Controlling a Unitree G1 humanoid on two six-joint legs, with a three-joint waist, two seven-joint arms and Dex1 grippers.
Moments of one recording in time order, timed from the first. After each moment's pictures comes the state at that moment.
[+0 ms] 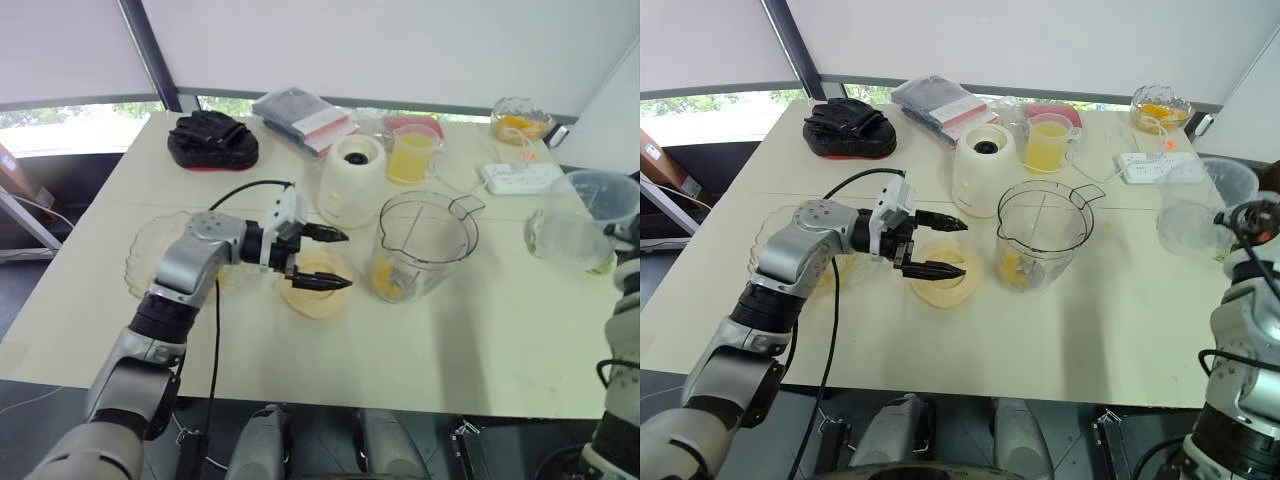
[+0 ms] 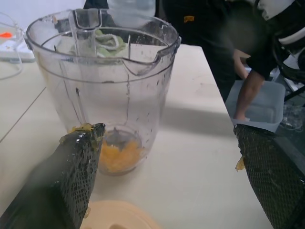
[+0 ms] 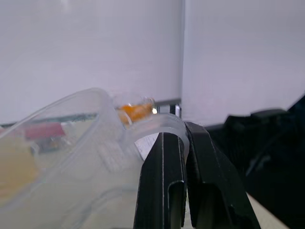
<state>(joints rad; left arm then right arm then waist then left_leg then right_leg) -0.70 0.42 -0.22 0.11 -0.38 0.42 -1.30 -0.17 -0.52 -0.67 -0.44 0.47 0.55 -0.16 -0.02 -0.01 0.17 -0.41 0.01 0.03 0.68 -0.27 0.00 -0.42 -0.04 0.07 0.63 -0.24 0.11</state>
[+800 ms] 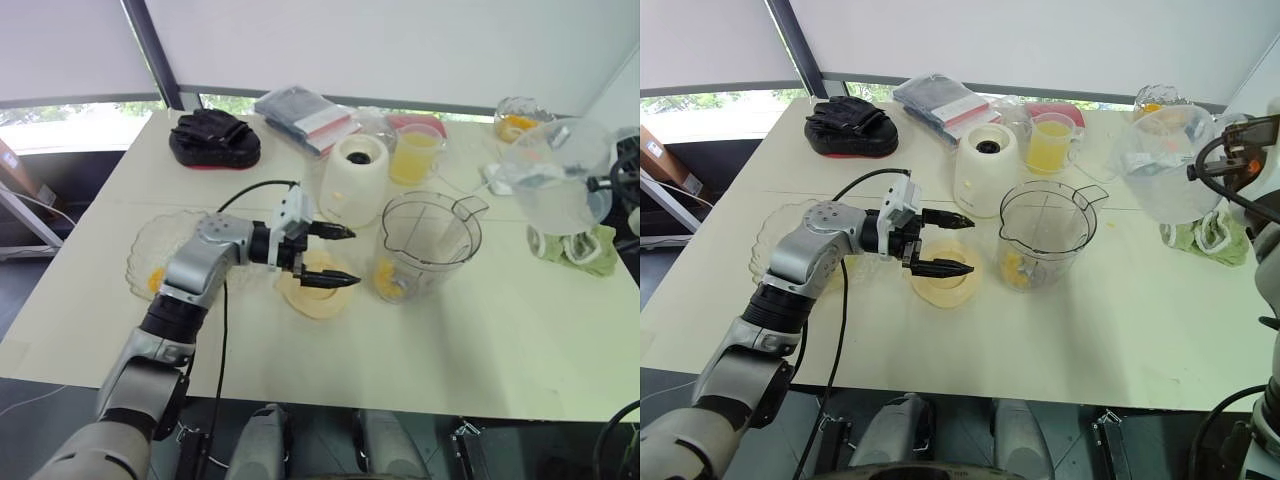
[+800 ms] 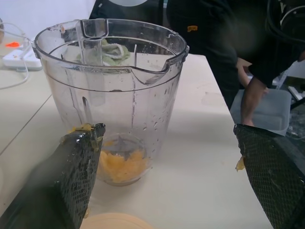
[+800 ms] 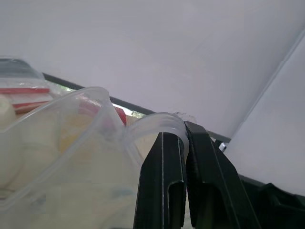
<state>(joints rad) -0.70 0.39 -0.22 0.15 -0.38 0.38 -1.28 -0.30 -0.86 -0.59 -0.66 0.53 0.99 0.08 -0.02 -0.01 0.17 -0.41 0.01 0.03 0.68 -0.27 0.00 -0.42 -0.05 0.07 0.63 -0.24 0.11</state>
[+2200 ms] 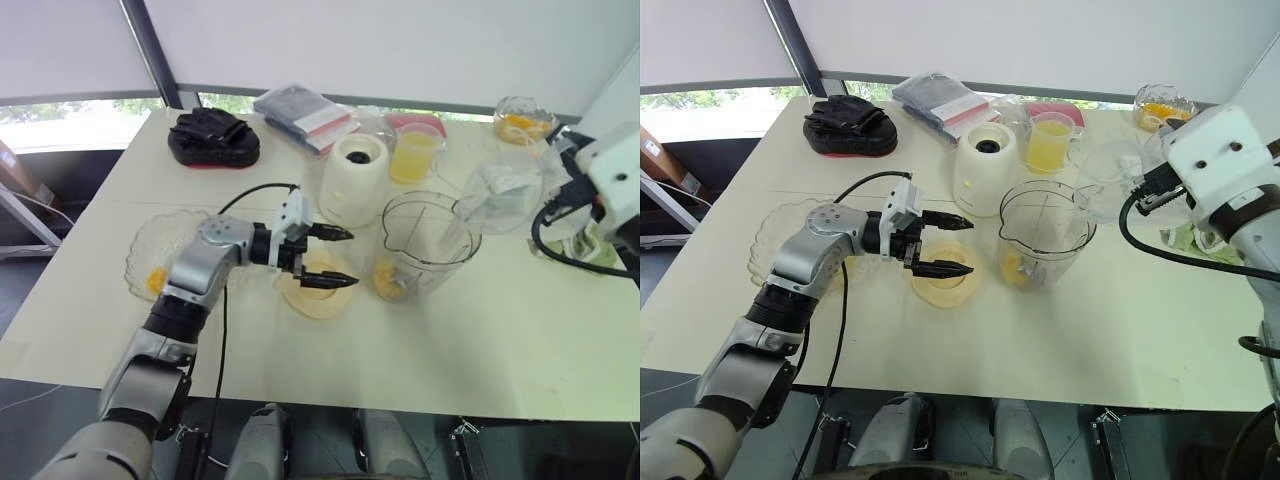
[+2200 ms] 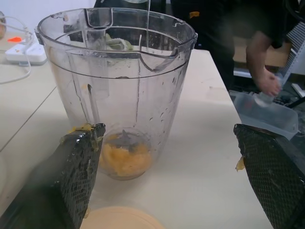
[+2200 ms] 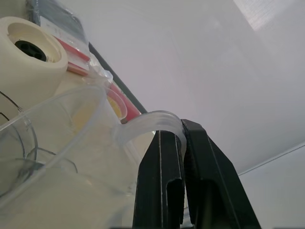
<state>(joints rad) -0.71 0.37 -0.22 0.19 -0.35 0.34 -1.29 -0.20 -1.00 -0.41 -0.74 0.17 0.77 0.37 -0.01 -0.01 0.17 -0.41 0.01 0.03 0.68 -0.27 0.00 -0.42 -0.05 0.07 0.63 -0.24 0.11</state>
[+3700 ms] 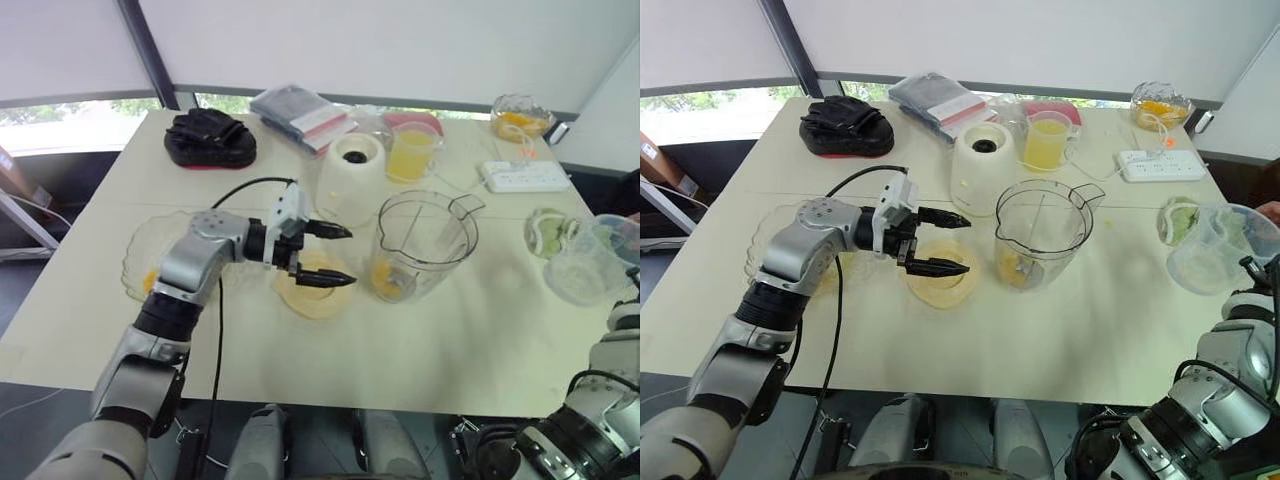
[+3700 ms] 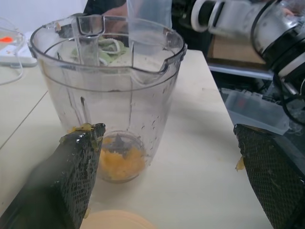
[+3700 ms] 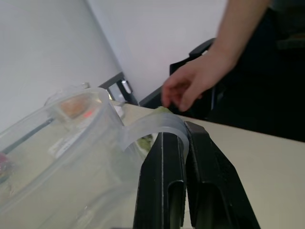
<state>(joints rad) -0.71 0.43 -0.21 0.10 -0.38 0.43 -1.29 -0.28 -0.08 -1.01 -0.19 0.36 0.38 -0.10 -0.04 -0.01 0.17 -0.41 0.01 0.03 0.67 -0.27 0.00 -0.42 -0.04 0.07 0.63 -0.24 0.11</state>
